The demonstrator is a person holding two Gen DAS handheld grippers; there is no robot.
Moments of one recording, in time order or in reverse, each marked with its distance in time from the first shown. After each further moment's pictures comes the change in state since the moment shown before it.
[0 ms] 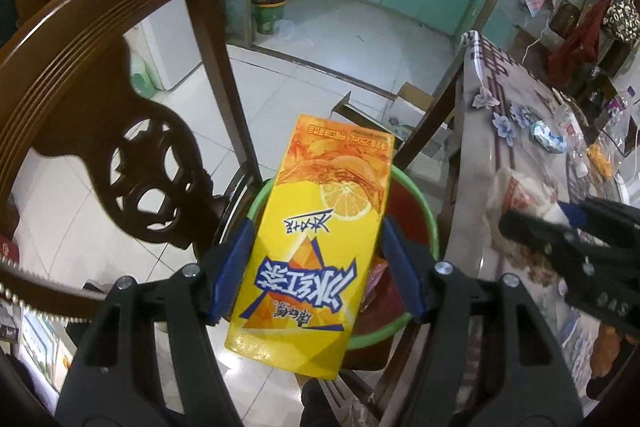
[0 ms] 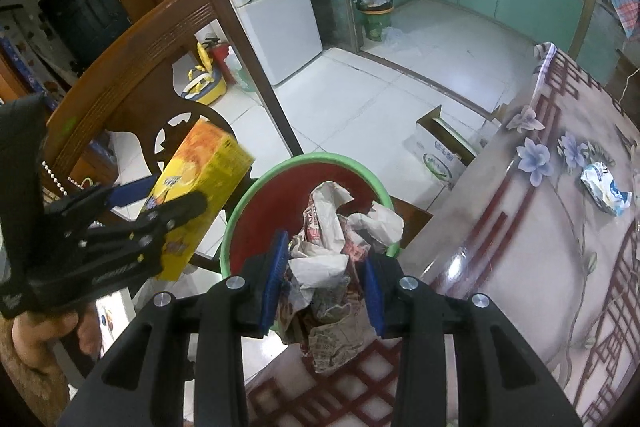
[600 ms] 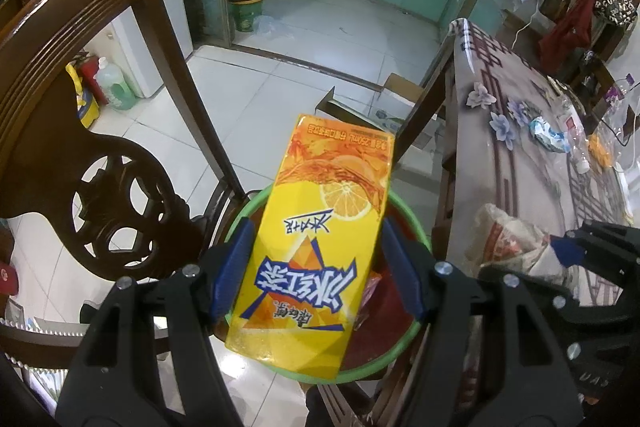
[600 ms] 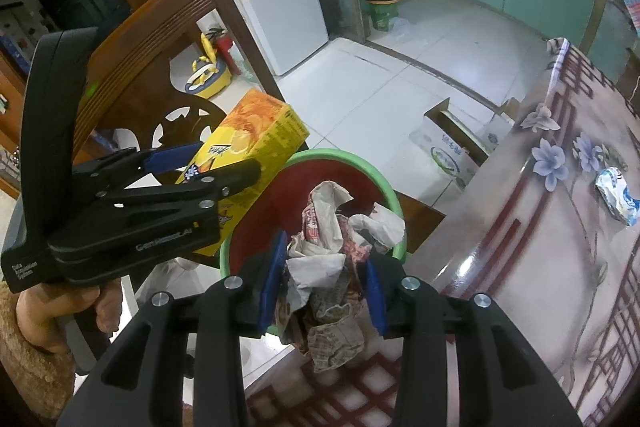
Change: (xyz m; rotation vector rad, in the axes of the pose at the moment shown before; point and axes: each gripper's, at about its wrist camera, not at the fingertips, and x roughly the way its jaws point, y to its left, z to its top) left arm 0.035 -0.016 0.031 0.057 0.033 -0.032; right arm 0.018 -0.002 0.009 -0.008 0.039 0.032
